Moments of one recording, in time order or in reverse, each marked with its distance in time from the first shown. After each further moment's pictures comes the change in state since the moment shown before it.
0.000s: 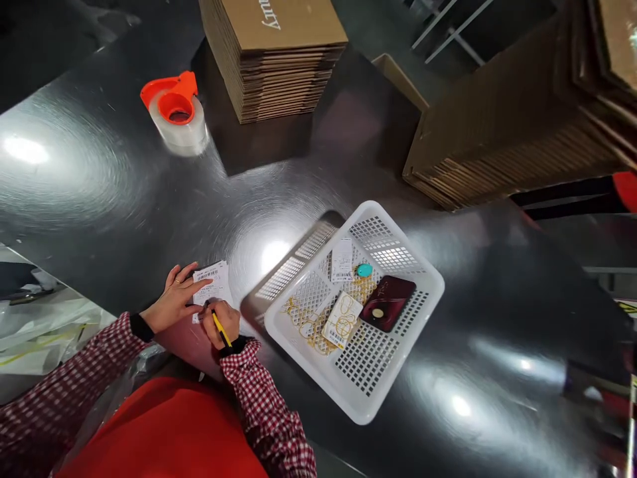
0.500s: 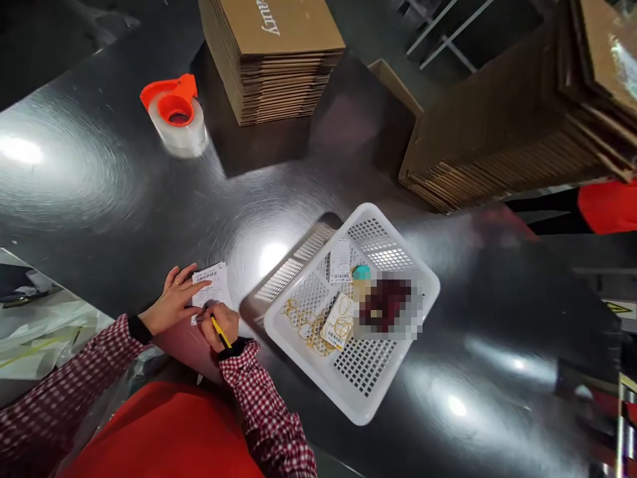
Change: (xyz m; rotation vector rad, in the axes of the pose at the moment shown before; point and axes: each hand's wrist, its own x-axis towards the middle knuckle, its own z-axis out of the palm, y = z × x) left_hand 0.000 -0.002 0.003 0.015 0.005 0.014; right_hand 0.003 -0.003 -0.002 -0.004 0.041 -0.052
